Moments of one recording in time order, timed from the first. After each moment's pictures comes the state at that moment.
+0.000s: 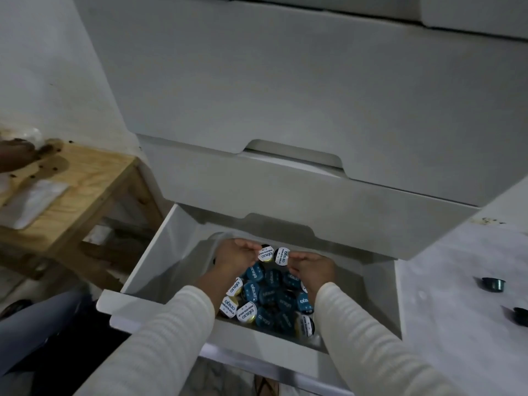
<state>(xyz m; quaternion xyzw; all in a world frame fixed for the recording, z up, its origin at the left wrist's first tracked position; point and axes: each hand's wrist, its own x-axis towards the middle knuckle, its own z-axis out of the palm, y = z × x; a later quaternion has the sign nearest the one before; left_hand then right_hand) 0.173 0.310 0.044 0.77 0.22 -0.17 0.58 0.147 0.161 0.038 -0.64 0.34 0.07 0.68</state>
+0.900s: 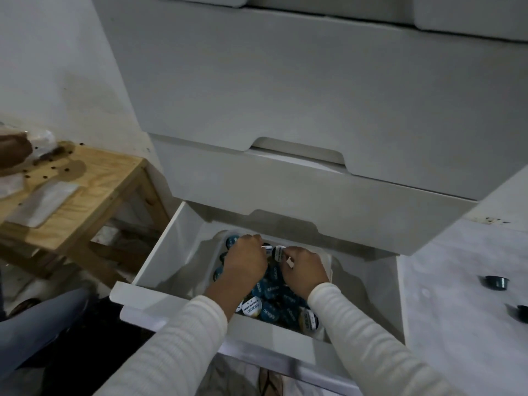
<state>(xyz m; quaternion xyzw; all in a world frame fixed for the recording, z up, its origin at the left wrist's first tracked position) 0.153 0.299 0.067 0.98 0.01 -0.07 0.21 0.130 0.175 0.065 -0.95 0.01 0.11 0.30</state>
